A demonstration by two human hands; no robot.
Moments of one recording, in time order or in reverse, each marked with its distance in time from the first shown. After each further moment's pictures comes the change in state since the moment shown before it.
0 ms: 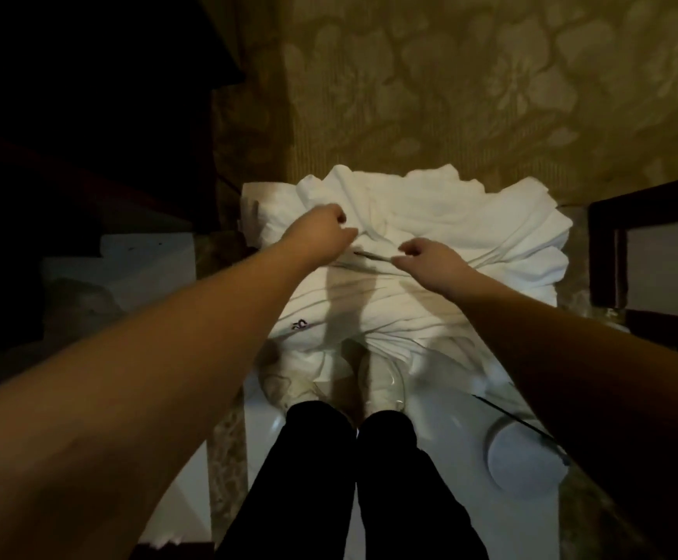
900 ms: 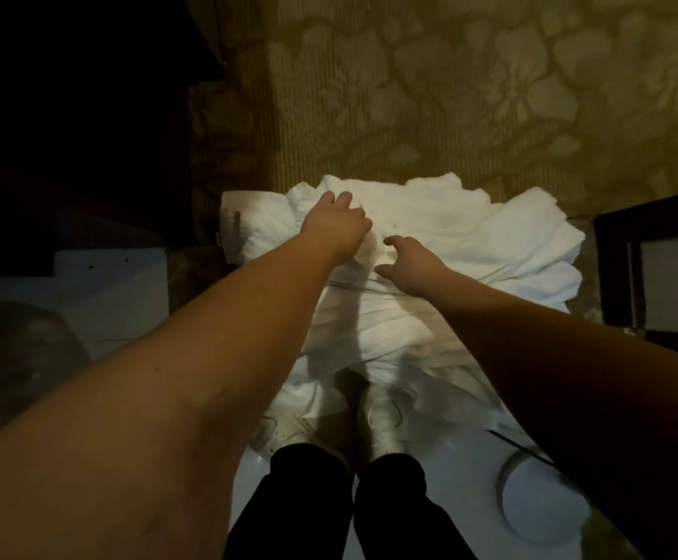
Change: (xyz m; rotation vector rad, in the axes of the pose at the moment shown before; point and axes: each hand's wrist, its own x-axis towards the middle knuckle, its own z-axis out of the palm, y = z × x) left_hand 0.107 -0.014 0.044 1.010 0.068 0.444; right_hand 0.082 0.000 0.040 -0.208 0.081 -0.092
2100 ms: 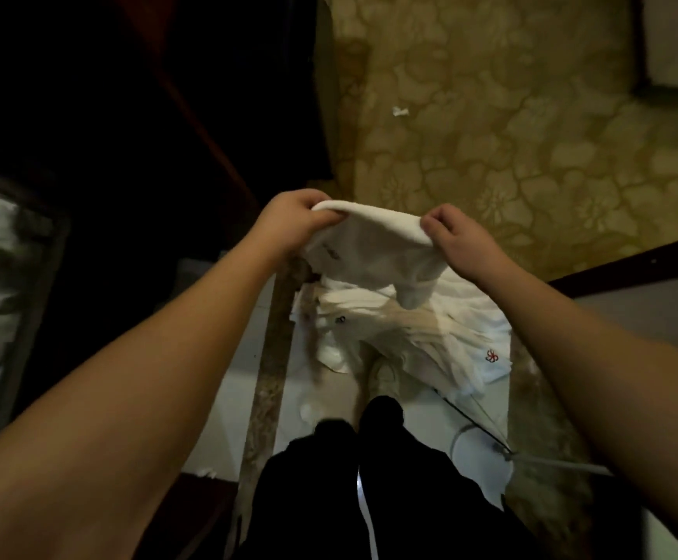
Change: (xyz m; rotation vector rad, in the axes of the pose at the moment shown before) left_hand -0.459 -0.016 -0.323 -1.410 0.547 -0.510; right_hand -0.386 -0.141 -0.246 0.257 0.224 -0.459
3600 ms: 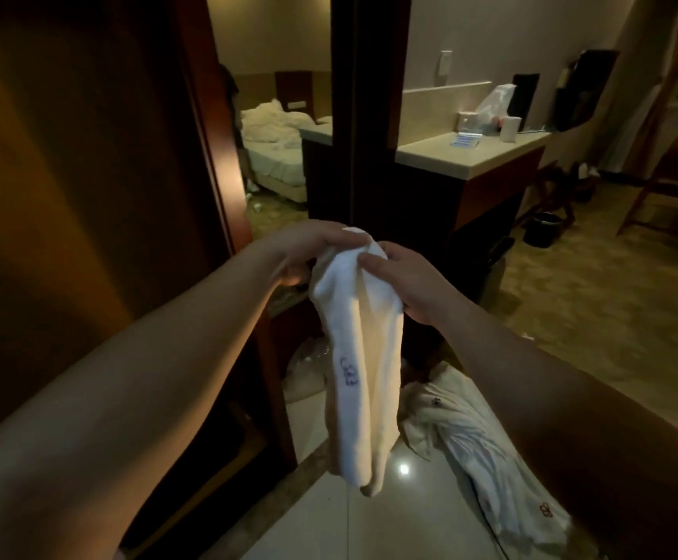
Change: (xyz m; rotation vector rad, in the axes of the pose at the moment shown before) left_hand -0.838 0.100 -0.040 -0.467 0.227 0.118; right_hand -0.713 -0.264 0.049 0.352 -0.636 -0.694
